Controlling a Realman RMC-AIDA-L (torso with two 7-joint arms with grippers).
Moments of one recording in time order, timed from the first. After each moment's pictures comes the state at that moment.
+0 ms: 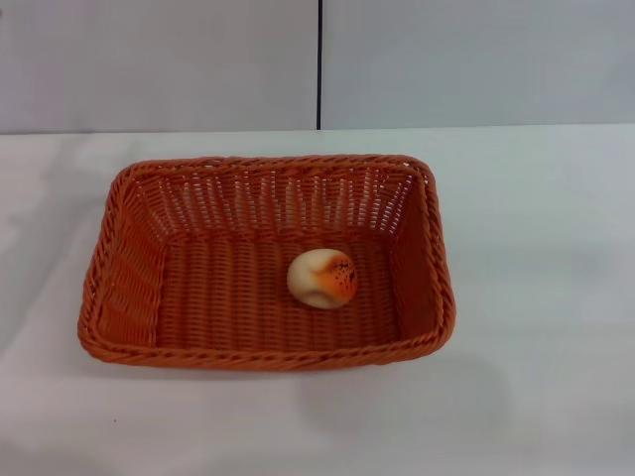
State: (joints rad) left arm -0.42 -2.07 0.40 0.20 1.16 1.74 -0.83; right arm 0.20 2.08 -0.41 -0.34 -1.02 -1.84 0.76
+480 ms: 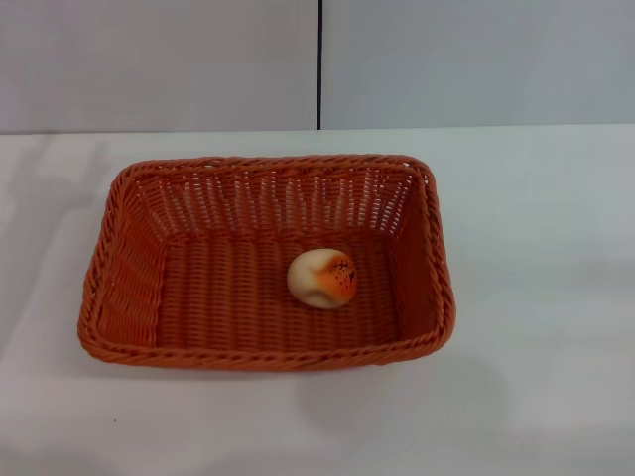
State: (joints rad) left arm -0.40 -2.07 0.29 0.12 1.13 1.76 -0.69; right arm 0.20 2.08 -0.24 -0.20 -1.01 -1.83 0.58
